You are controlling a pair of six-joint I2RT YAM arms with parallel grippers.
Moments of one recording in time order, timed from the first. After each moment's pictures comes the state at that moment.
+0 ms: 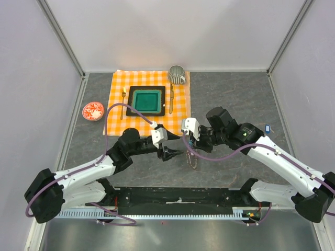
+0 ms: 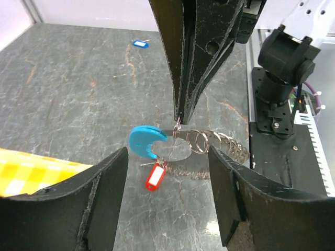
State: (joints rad) left arm -0.84 1.02 0.49 0.51 0.53 0.07; right arm 0.78 1.11 1.08 -0.76 -0.40 -0.45
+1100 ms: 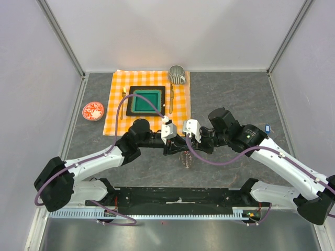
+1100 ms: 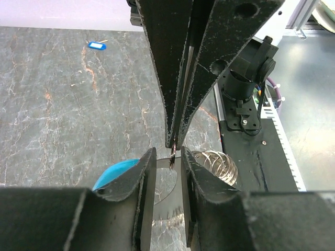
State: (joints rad) left arm -0.84 1.21 0.64 0.47 0.73 0.06; right arm 0.79 1.07 1.08 -0.77 -0.45 -0.48
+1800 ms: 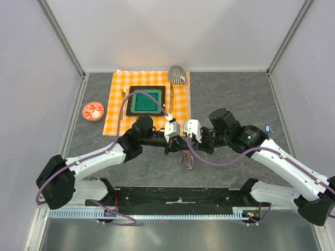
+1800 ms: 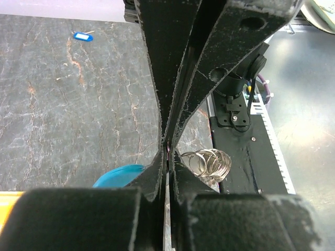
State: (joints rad) left arm -0.84 1.24 0.71 0.37 0.77 0.06; right arm 0.79 1.06 1.07 -0.76 -0.44 -0.48
